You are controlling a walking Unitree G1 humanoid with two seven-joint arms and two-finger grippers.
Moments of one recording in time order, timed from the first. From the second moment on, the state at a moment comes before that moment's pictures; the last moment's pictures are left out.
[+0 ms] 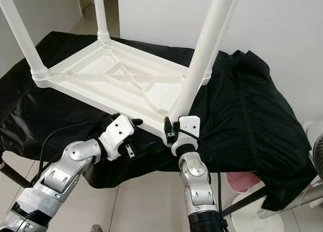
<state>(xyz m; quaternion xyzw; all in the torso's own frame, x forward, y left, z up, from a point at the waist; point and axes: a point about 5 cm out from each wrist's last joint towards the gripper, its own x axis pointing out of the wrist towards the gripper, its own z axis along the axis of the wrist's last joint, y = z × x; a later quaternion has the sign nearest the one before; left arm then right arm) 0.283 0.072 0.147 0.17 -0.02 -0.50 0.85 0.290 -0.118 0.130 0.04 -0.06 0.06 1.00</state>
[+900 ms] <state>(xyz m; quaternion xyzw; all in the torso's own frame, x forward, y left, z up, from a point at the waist) 0.285 0.081 0.151 0.18 -0.02 -0.49 0.85 0.288 -0.150 0.131 -0.03 -0.08 0.25 0.97</state>
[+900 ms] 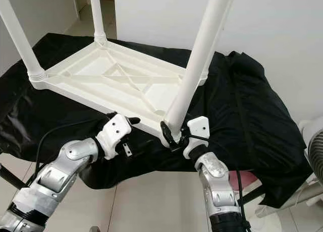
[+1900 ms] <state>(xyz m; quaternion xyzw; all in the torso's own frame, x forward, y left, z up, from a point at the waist) 0.287 0.086 0.152 0.18 -0.02 -0.48 0.86 0.323 -0.149 0.127 -0.05 -0.04 0.37 0.93</state>
